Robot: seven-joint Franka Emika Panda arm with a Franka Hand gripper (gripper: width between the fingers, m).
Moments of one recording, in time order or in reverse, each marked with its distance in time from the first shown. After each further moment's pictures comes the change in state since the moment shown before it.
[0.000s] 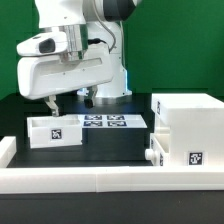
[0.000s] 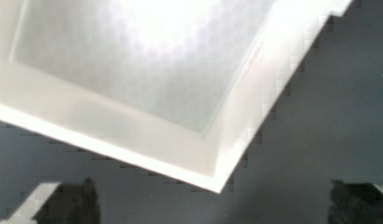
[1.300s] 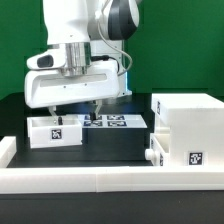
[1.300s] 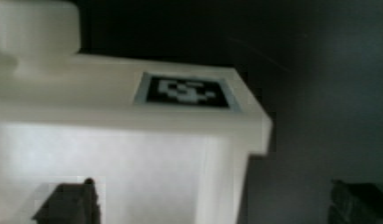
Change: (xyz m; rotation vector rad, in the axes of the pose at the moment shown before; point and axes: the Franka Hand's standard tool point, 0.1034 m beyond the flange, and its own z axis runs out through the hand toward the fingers) arm -0.039 -0.023 0.042 -0.057 0.040 0.298
